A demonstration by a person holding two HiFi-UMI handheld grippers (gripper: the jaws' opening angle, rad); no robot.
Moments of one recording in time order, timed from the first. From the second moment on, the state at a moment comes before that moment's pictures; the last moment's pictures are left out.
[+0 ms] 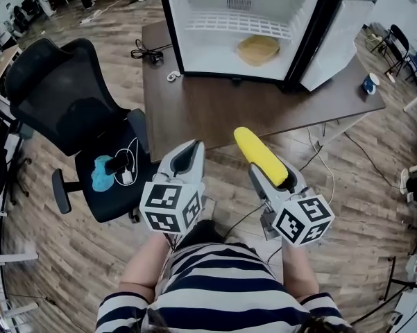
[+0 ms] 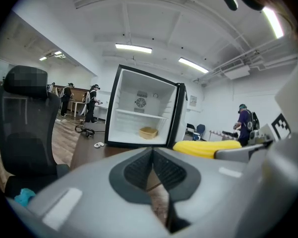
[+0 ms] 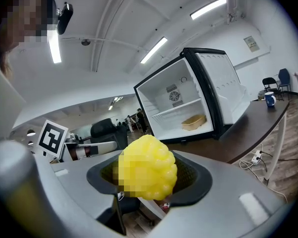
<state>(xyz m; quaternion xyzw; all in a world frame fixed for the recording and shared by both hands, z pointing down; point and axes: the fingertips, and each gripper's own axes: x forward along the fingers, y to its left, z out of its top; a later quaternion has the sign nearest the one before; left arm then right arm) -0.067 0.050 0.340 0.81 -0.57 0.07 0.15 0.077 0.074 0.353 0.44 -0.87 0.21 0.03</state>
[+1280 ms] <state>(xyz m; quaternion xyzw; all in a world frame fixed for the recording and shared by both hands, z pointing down) -0.117 -0.136 0.318 0.85 -0.51 0.06 0.13 0.015 -0.127 0.292 0.49 -0.86 0.17 0.00</state>
